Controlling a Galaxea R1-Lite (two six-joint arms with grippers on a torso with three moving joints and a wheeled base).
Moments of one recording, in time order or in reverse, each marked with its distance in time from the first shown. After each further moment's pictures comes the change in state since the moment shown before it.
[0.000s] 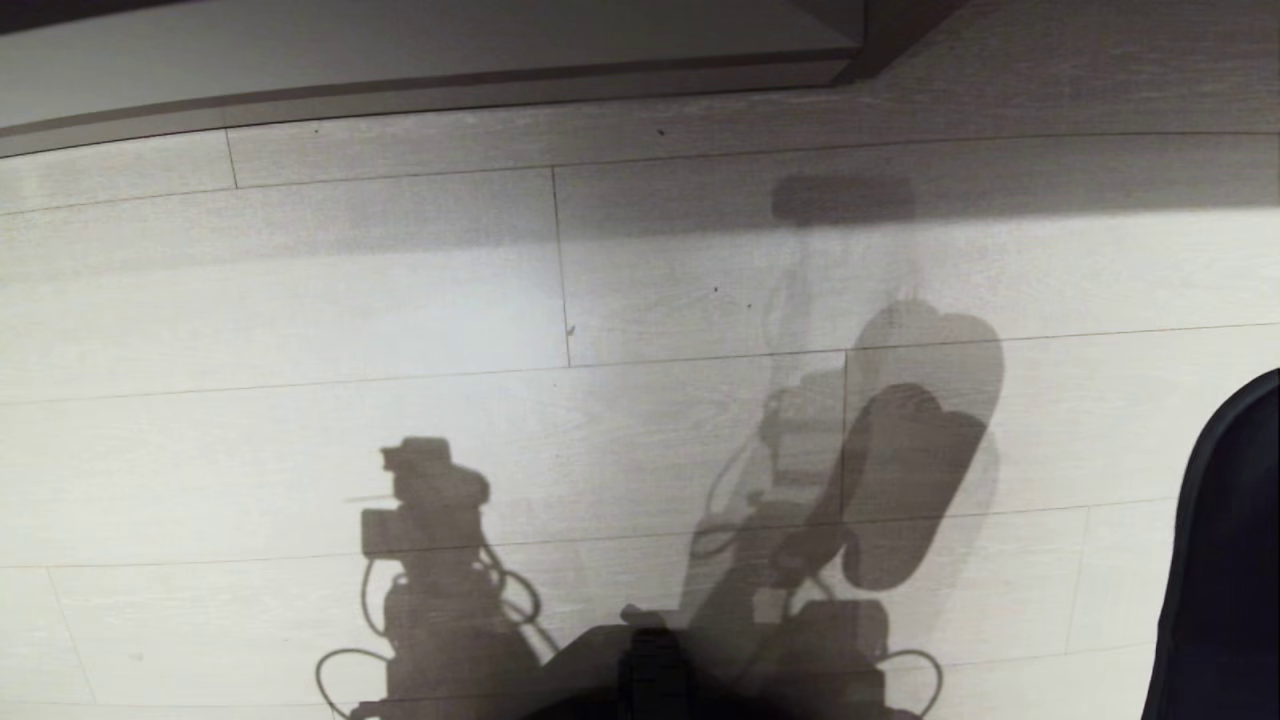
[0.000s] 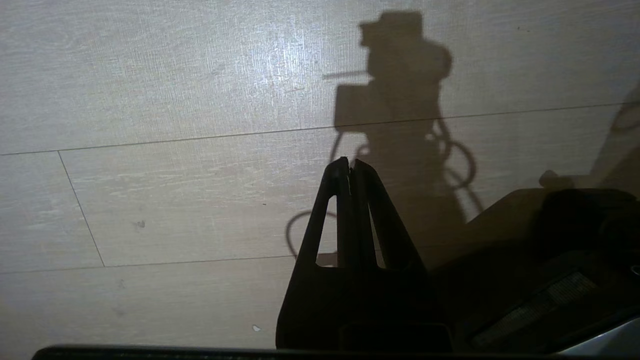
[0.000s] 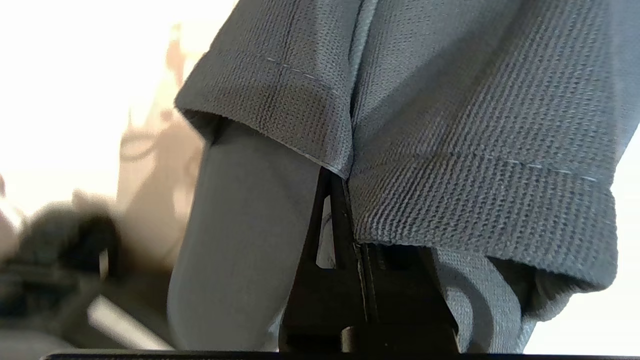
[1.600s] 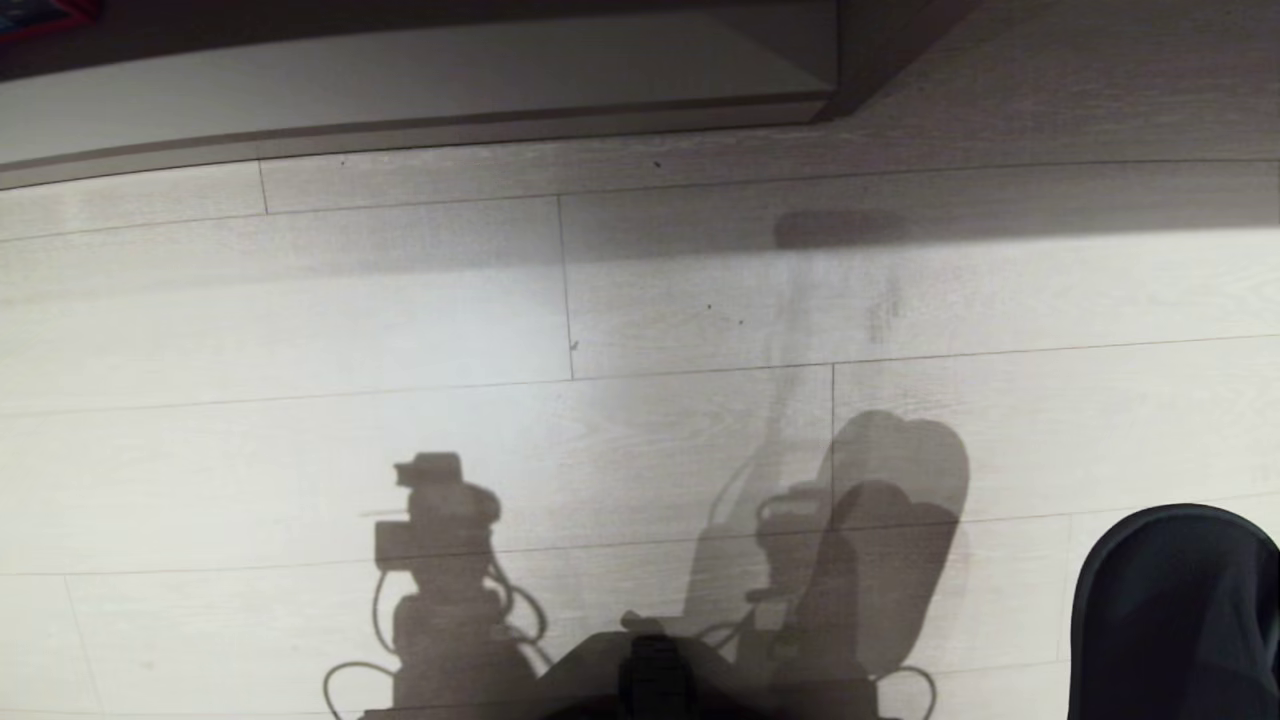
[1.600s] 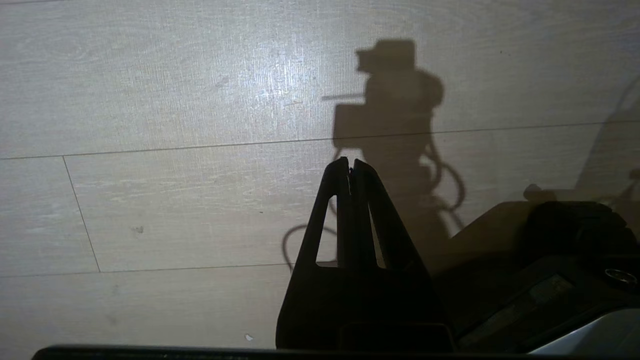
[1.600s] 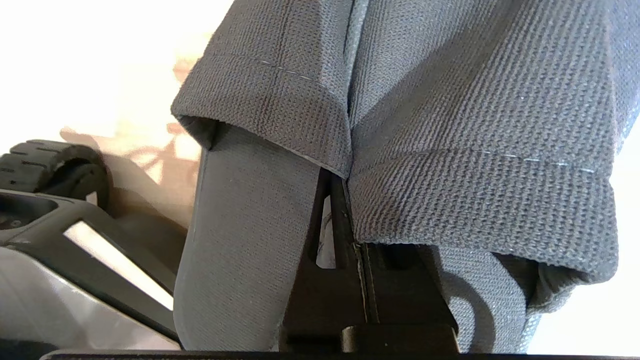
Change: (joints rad) left arm -0.001 0.000 0.000 -0.002 0.000 -0.026; right arm 0.011 -0.184 0.296 -0.043 0.011 -0.019
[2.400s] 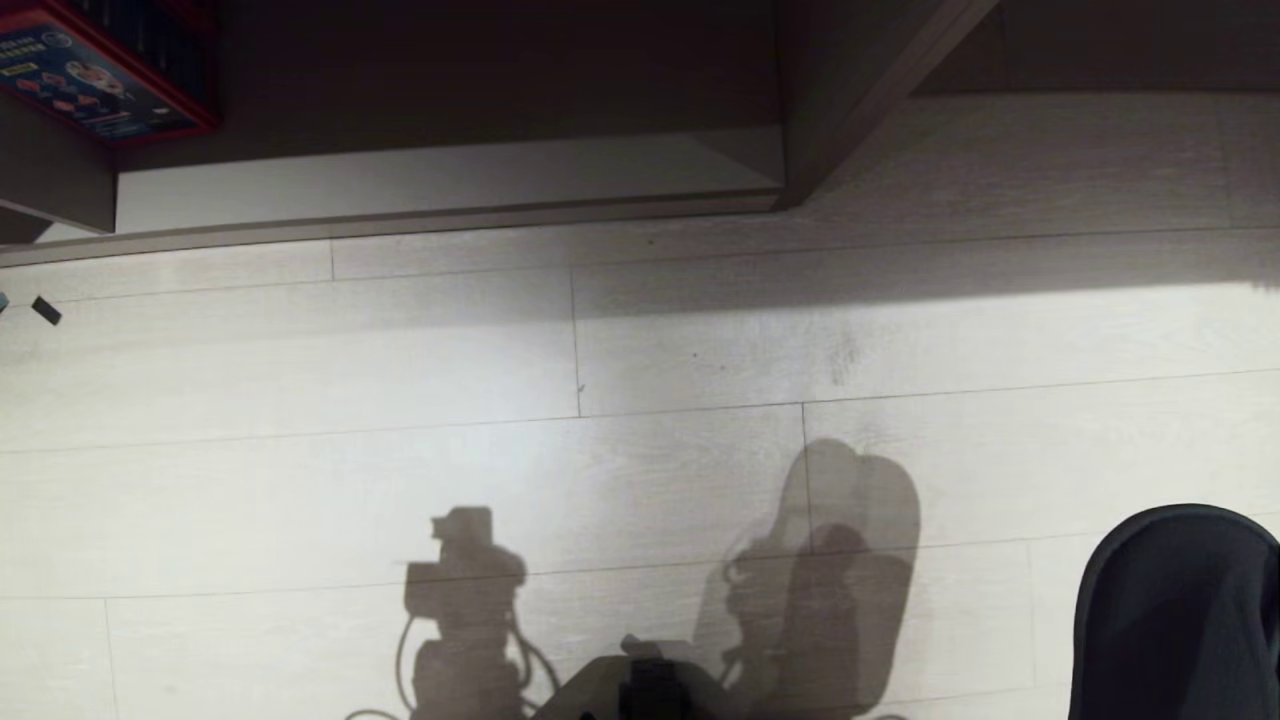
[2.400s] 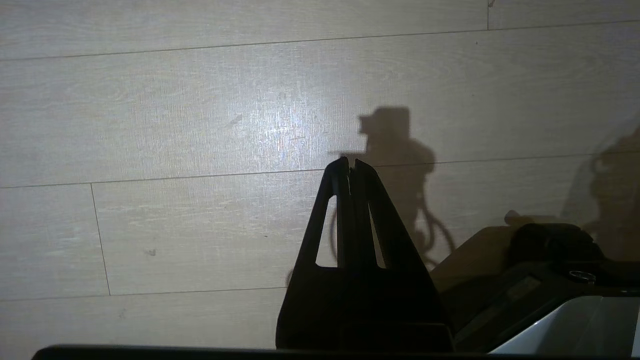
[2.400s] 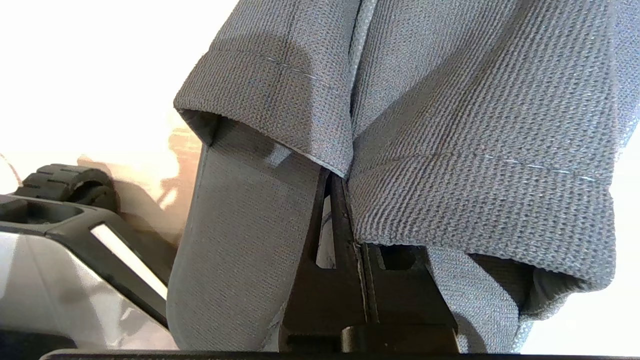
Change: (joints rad) left arm 0.000 -0.001 0.000 0.002 0.000 -0.003; right arm 0.000 0.000 0.000 0.001 0.002 -0.018
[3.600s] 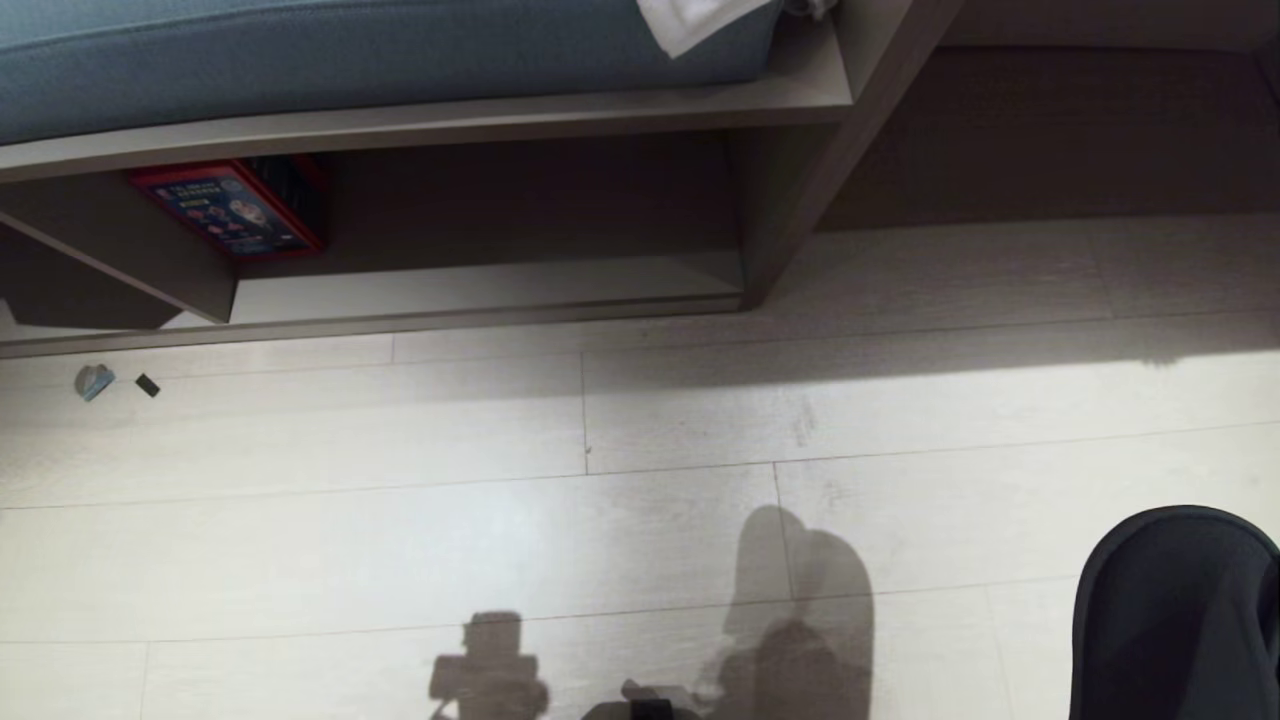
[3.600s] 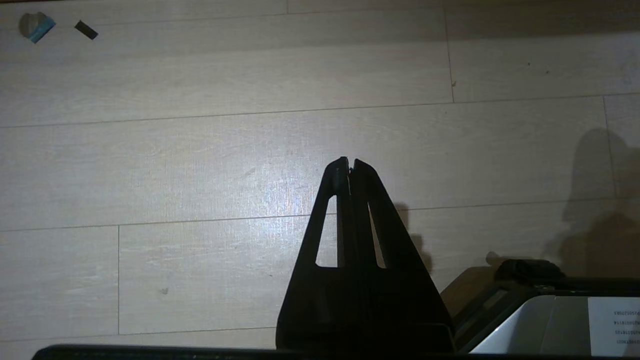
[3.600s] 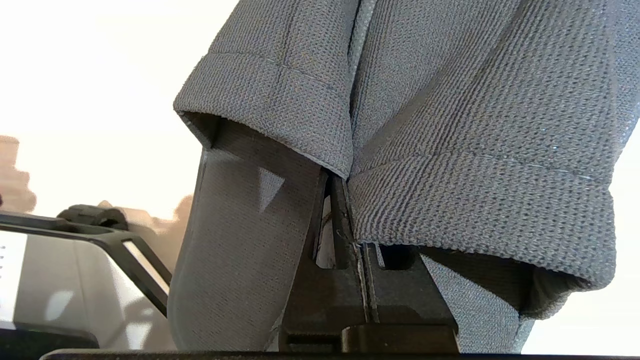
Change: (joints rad) left arm 0.000 0.000 0.000 -0.004 0.001 -0.003; right arm 0.000 0.001 -0.002 0.001 0.001 0.006
